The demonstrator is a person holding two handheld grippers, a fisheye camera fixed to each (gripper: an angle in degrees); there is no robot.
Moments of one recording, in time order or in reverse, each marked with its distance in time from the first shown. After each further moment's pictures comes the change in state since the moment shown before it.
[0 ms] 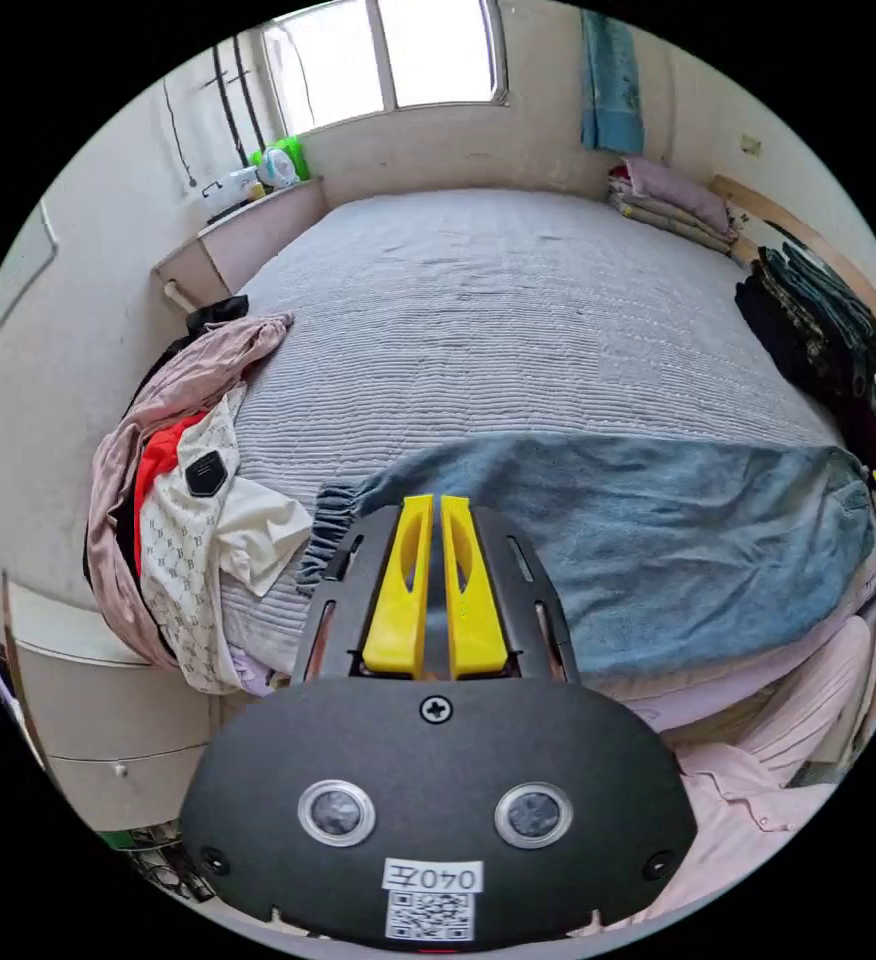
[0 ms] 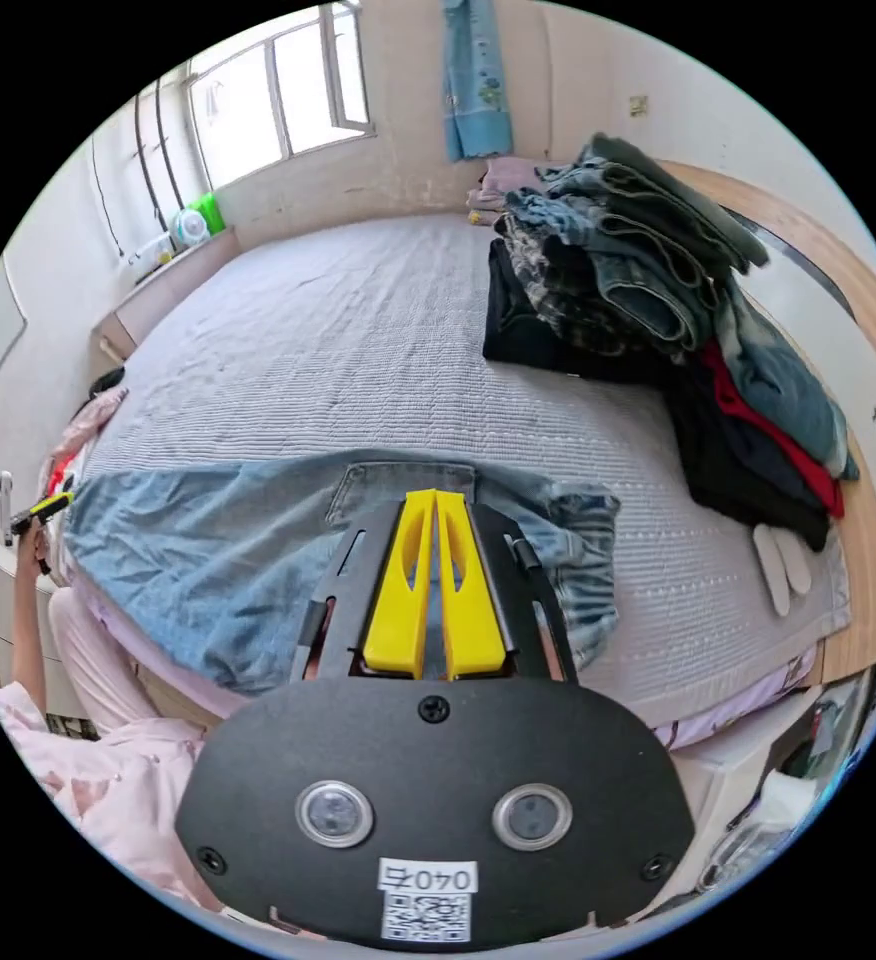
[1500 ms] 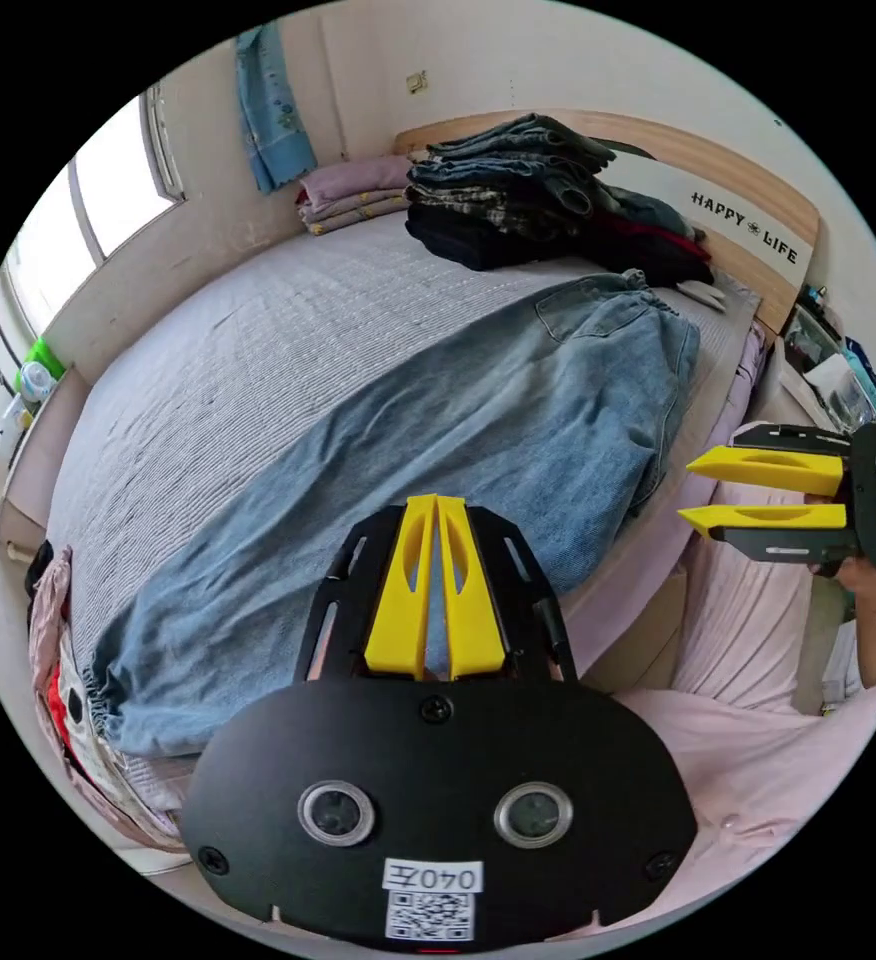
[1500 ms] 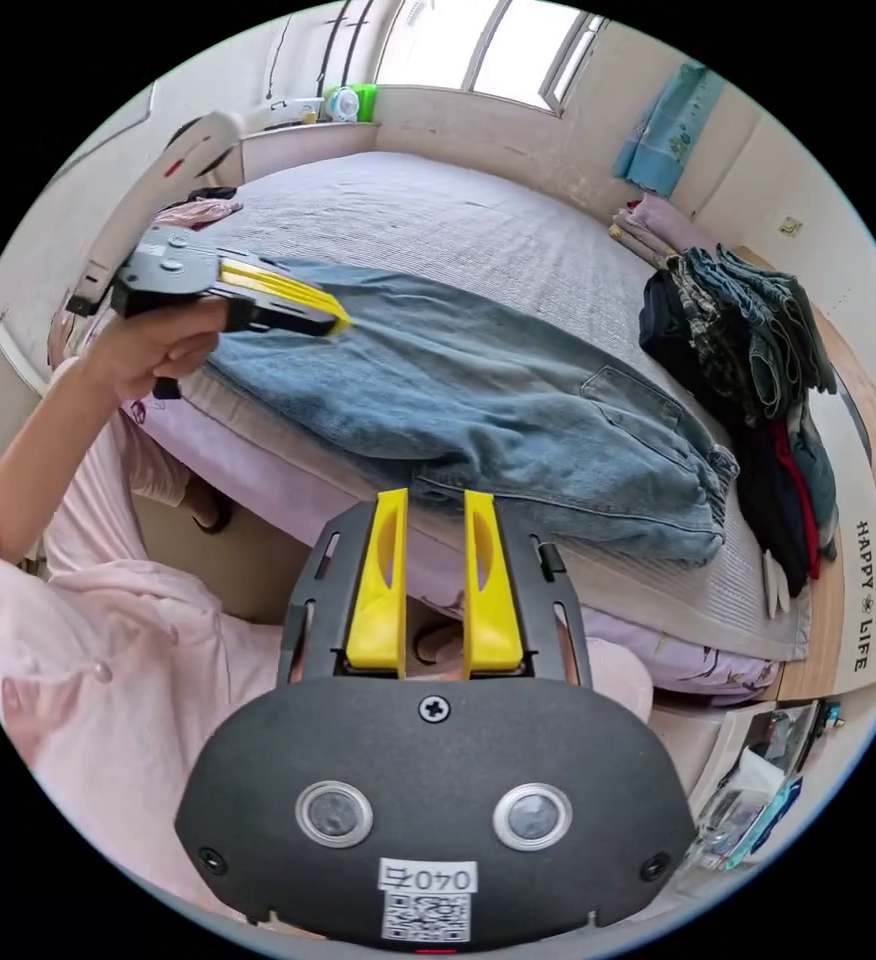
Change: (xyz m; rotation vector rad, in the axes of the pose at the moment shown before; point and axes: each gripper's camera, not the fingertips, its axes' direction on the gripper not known) left arm 0.367 0.179 0.105 0.116 0.355 0.618; right arm -0.228 0.151 -0.039 -0.103 0.085 -0.378
